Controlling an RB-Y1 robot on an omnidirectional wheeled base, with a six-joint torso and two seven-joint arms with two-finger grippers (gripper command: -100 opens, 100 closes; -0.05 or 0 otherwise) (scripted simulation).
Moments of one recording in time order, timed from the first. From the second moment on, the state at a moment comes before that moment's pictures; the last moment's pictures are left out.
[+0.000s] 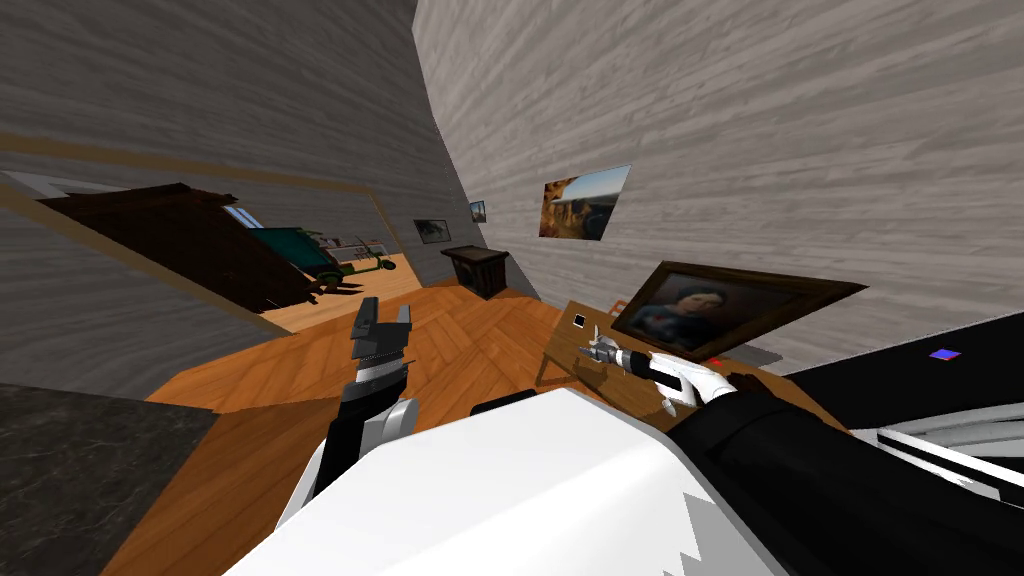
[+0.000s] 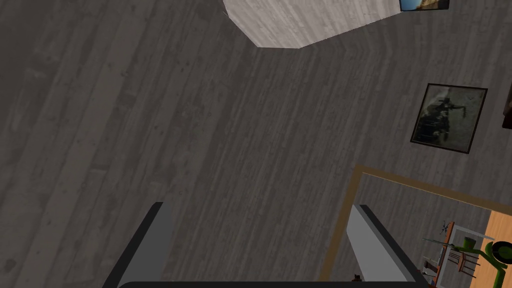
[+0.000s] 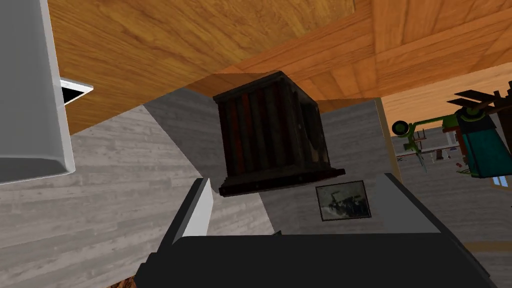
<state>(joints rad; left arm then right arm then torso) 0.47 0.04 -0.02 -2.33 -0.03 -0.38 0.04 0.48 -1.18 0.23 -1.35 0.30 -0.54 0.22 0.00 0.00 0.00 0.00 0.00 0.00</state>
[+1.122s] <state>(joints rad) 0.47 0.04 -0.02 -2.33 -0.03 -0.38 0.04 0.50 -1.39 0.38 -1.04 0.43 -0.60 0.31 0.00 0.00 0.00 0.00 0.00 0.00</state>
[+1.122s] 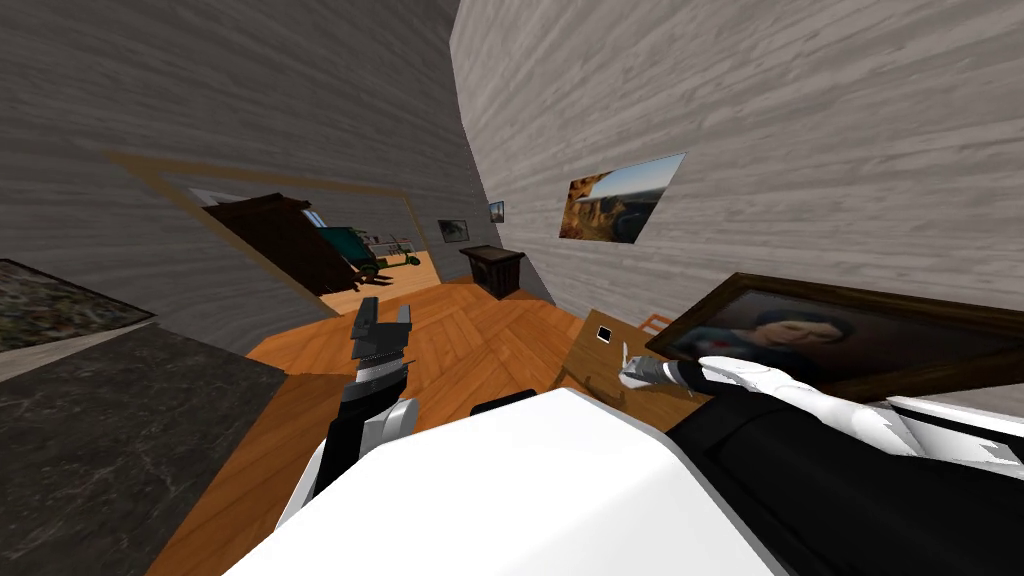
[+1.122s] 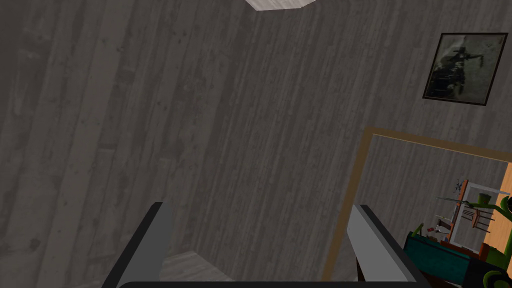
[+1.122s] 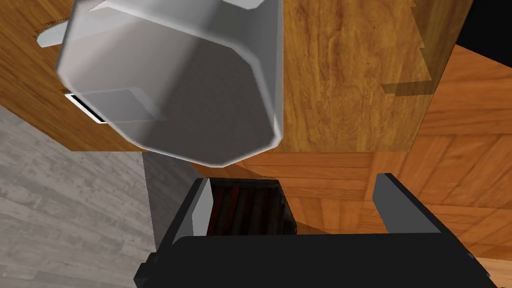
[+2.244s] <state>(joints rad) 0.47 0.04 -0.02 -2.33 -0.03 -0.38 0.04 0.58 -1.39 0.57 -0.79 0.53 -0.68 0.39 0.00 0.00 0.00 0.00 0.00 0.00</state>
